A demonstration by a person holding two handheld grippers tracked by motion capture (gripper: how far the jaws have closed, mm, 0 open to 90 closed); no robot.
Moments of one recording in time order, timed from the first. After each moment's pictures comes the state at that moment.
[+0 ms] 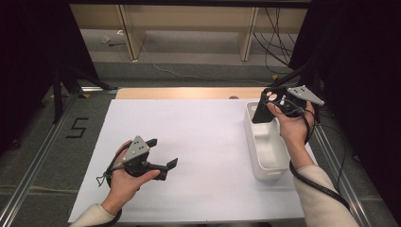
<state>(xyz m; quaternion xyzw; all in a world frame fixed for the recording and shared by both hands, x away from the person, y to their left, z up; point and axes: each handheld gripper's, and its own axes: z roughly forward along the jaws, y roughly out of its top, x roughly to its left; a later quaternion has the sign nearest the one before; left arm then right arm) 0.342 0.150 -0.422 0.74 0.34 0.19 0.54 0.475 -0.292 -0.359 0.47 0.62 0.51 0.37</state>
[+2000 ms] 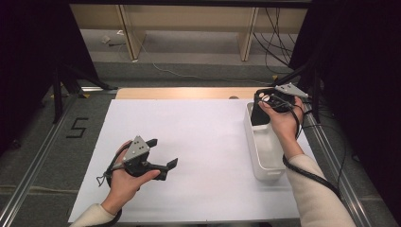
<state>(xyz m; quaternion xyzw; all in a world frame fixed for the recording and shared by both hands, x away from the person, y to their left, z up) 0.342 0.150 -0.422 0.74 0.34 0.19 0.54 0.509 -0.281 -0.380 0.48 0.66 0.46 0.36</state>
